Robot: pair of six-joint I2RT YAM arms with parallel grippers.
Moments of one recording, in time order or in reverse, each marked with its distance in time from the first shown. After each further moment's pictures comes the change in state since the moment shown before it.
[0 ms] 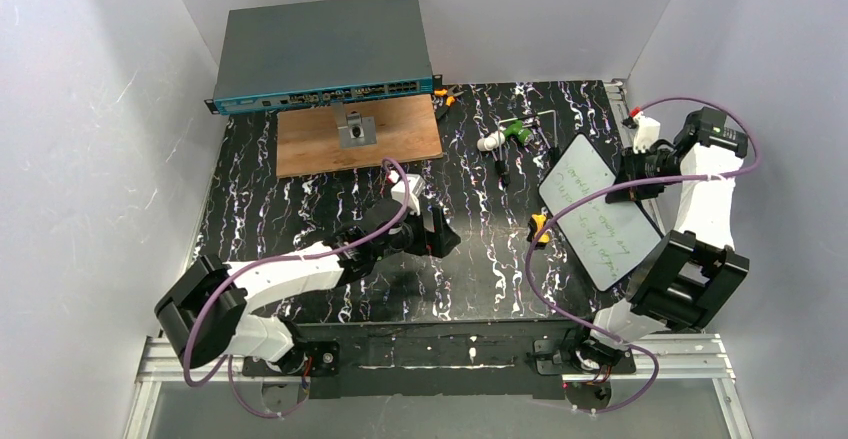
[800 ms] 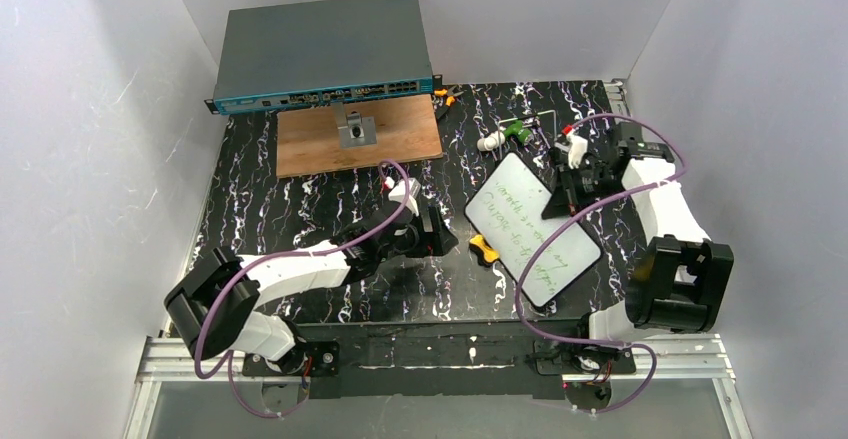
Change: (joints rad) left arm 0.000 0.066 0.000 -0.016 -0.024 -0.129; right arm 0.307 -0.037 -0.269 0.209 -0.151 0.183
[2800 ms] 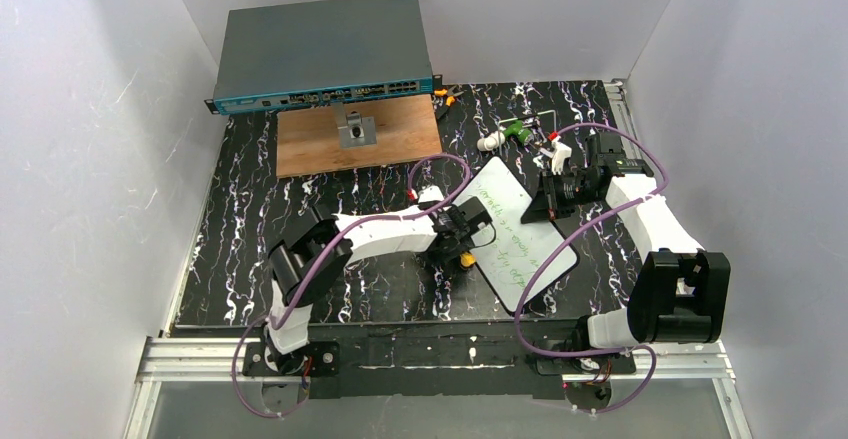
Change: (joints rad) left arm -0.156 0.530 0.668 -0.860 -0.360 -0.648; right arm 0.137 -0.071 -0.158 0.251 -0.030 0.274
